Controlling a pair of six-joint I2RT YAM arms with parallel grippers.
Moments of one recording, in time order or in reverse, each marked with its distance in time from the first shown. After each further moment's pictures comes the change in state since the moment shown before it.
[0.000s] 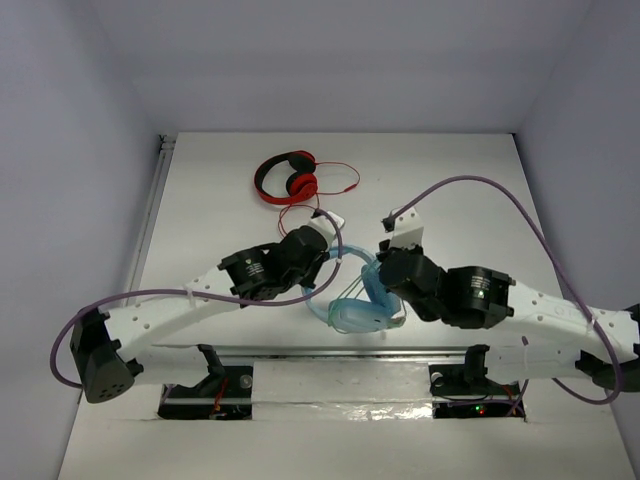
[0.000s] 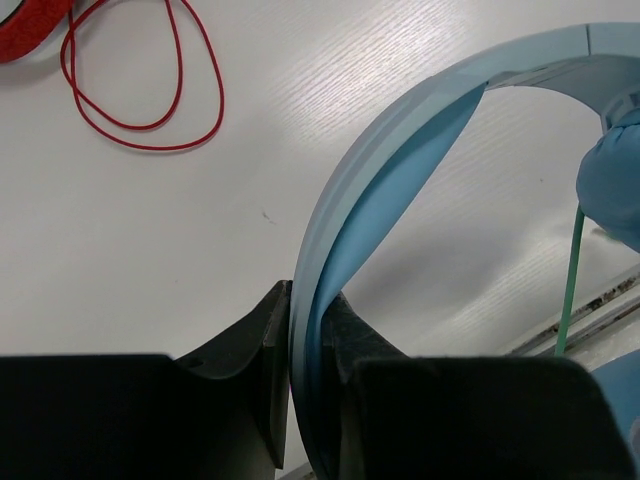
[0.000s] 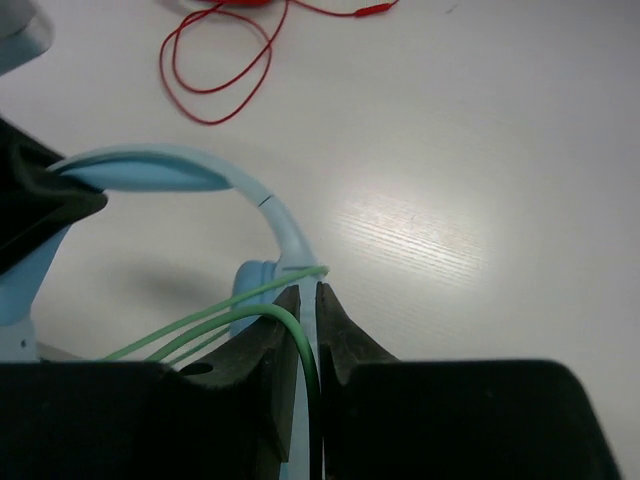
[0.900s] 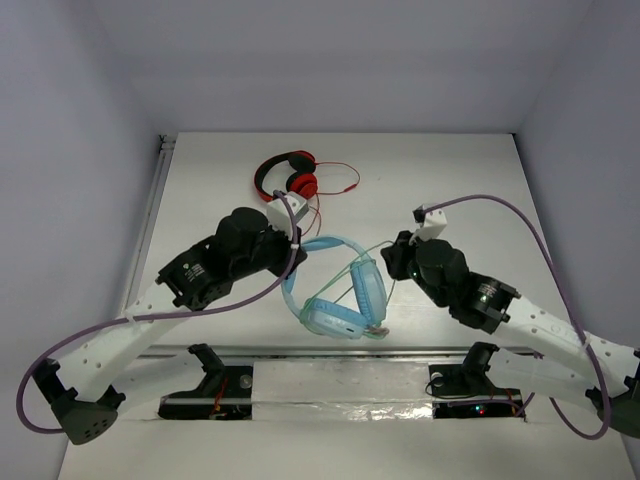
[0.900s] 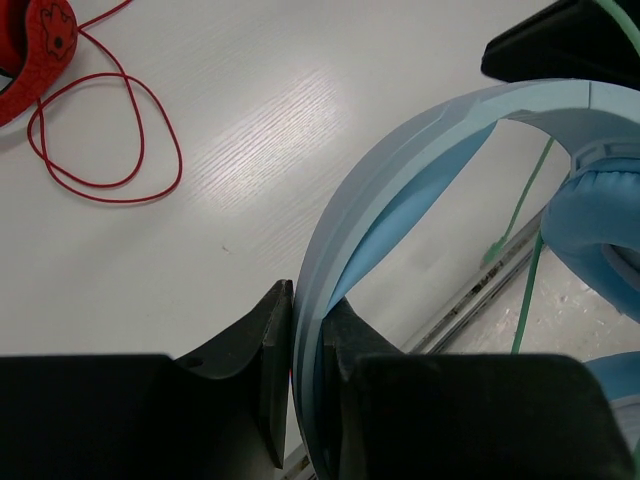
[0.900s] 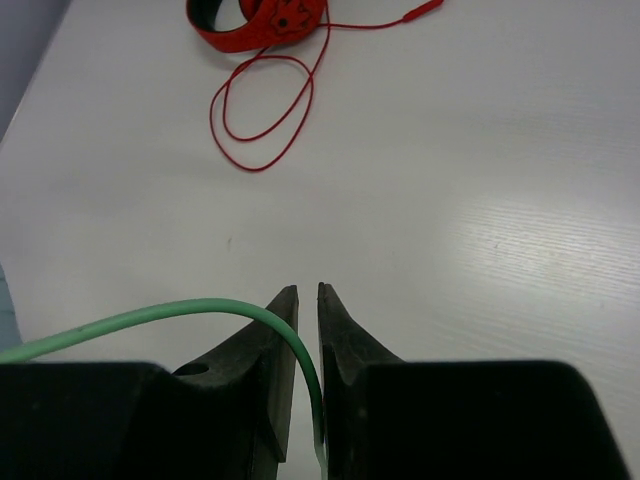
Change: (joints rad) left arm 0.202 -0.243 0.029 -0.016 0.372 0.055; right arm -0.354 -0.194 -0.391 0.495 -0.334 -0.016
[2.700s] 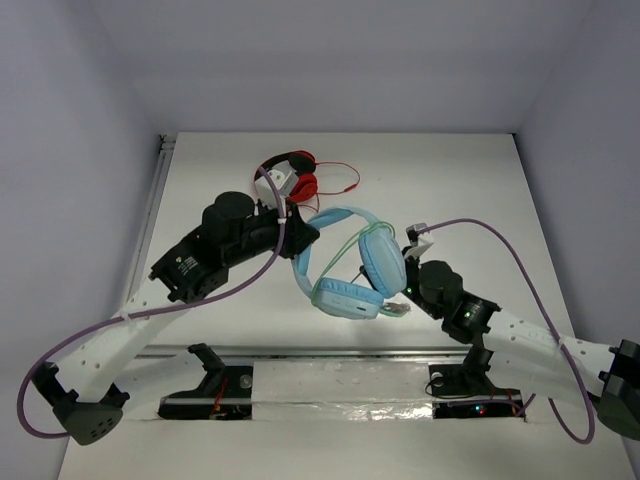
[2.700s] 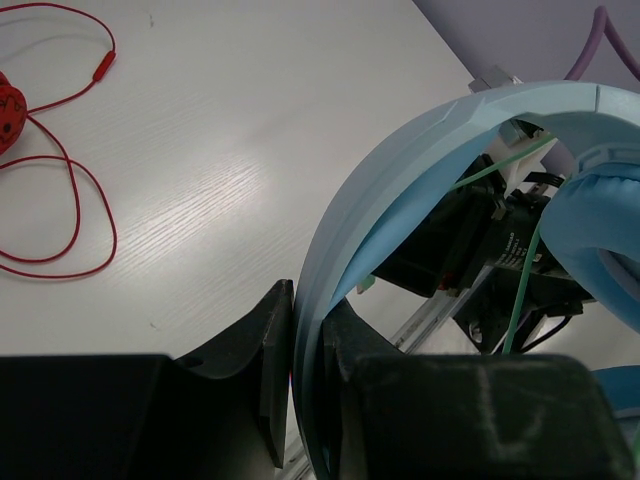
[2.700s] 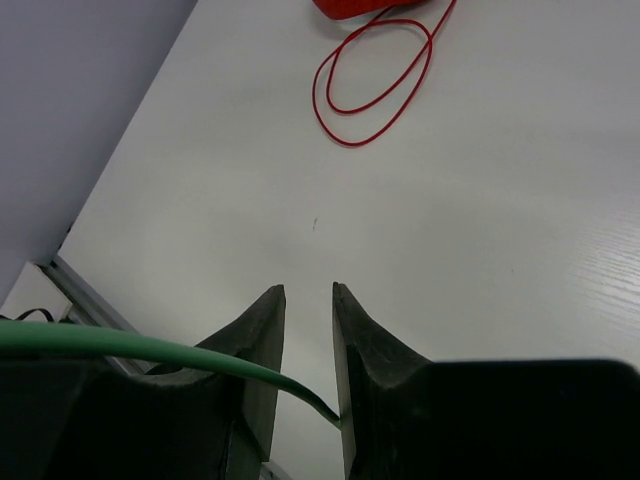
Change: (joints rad) left arm 0.061 0.021 0.081 0.143 0.114 -0.180; right arm -0.011 -0.020 -0.349 0.518 -0.256 0.088
